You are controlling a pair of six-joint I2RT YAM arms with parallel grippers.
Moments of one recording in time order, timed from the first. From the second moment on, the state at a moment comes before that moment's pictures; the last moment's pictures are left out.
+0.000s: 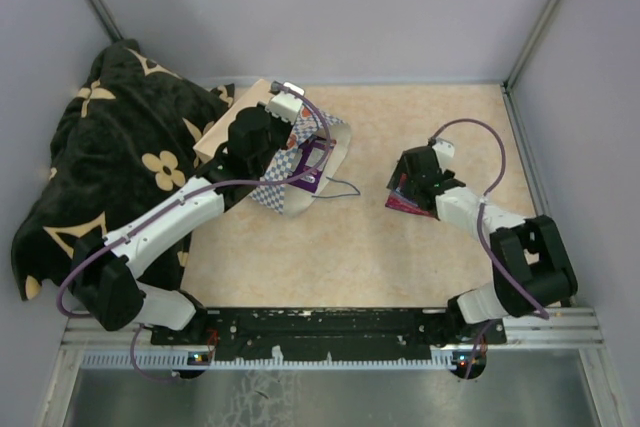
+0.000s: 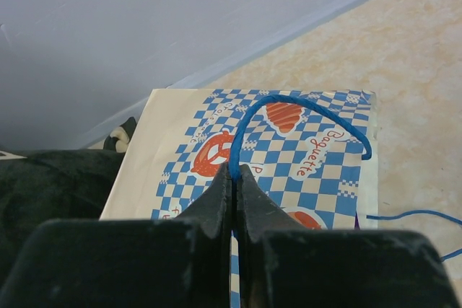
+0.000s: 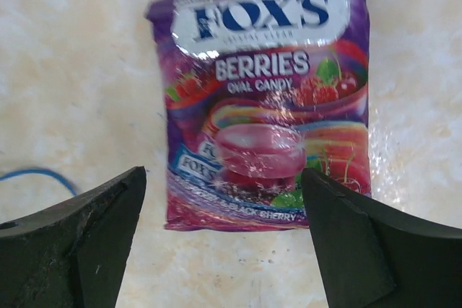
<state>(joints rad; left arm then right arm) -0.67 1.39 1.15 0.11 -0.40 0.28 0.34 1.39 0.77 -0.15 0.35 0.63</state>
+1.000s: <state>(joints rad) -0.67 1.40 1.15 0.09 -0.39 0.25 0.05 2.26 1.74 -0.27 0.19 0.25</state>
